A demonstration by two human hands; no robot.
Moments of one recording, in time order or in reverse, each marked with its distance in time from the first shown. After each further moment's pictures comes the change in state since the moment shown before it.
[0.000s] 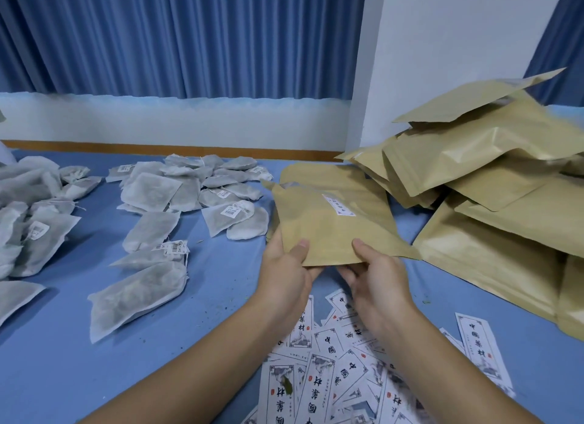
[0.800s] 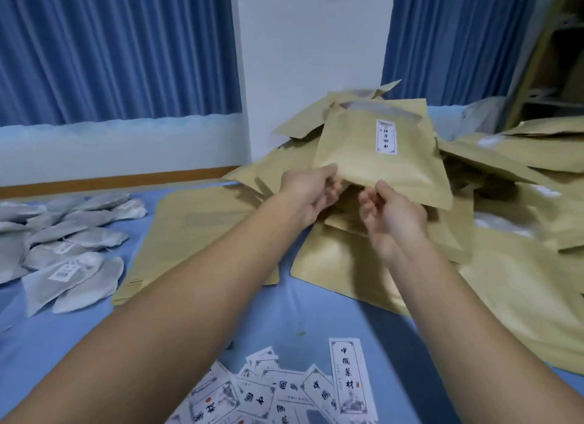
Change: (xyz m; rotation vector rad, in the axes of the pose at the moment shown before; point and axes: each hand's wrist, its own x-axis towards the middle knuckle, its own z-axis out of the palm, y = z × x) left_hand 0.126 -0.071 0.245 0.321 -0.273 -0.349; right_hand 0.093 -0.198 -0.102 0.150 0.248 -0.321
